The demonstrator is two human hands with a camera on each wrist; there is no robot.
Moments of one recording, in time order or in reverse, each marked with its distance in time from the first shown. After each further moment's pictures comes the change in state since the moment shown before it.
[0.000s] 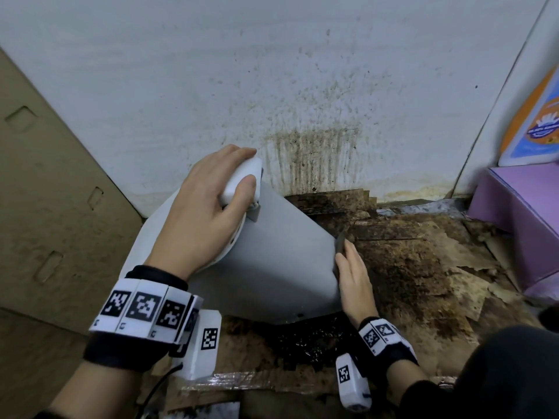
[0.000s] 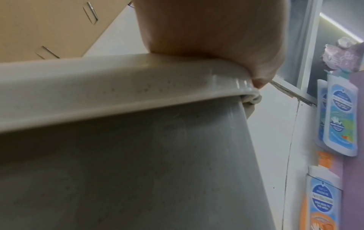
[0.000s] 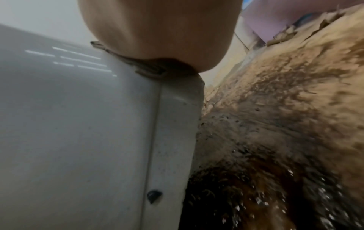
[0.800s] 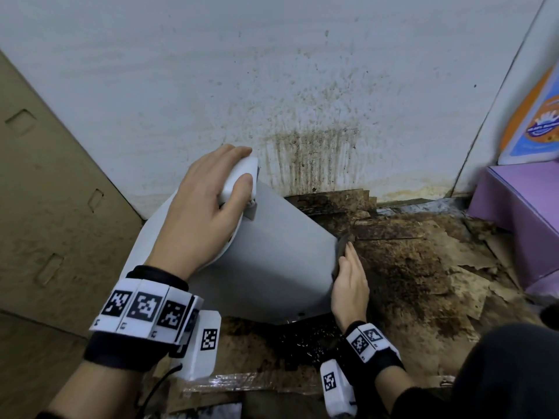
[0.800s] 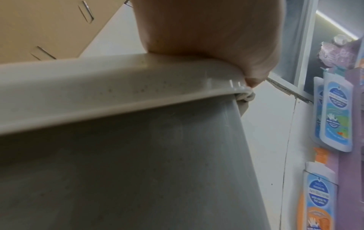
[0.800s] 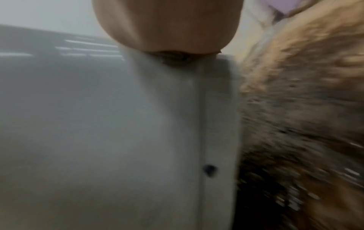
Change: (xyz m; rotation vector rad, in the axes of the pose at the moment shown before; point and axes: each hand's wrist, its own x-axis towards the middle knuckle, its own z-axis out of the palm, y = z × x) left_hand 0.002 -0.003 0.000 0.043 0.010 0.002; right_hand -0.010 -0.011 0.021 0.049 0.221 0.011
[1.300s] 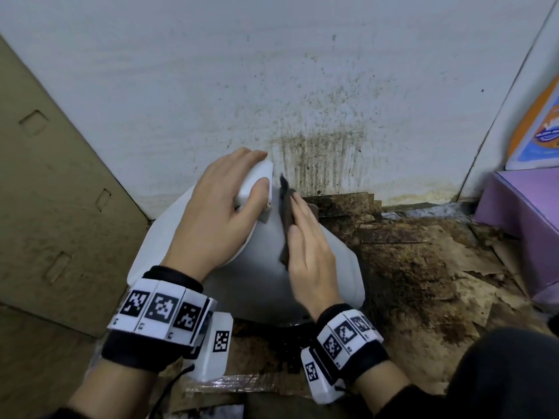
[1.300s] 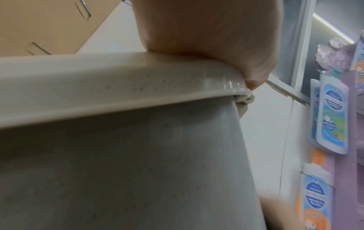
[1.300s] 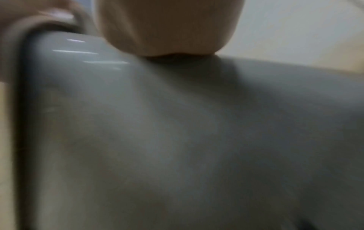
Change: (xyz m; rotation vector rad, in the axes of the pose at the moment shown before) left_hand 0.001 0.005 0.006 -0.008 -0.015 0.009; right_hand -0.019 -0.096 0.026 0.031 -0.211 -0.548
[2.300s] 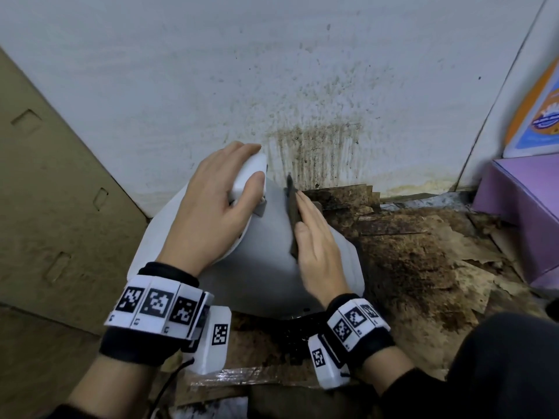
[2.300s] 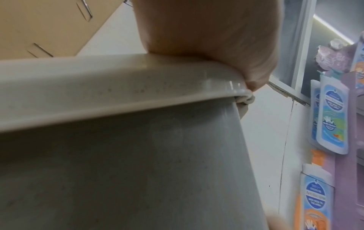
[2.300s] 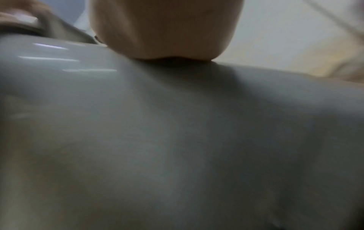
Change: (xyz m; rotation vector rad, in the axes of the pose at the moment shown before) left_hand -0.002 0.002 -0.005 0.010 -0.001 0.004; right_hand 0.000 0.015 -0.009 -0.012 -0.039 0.047
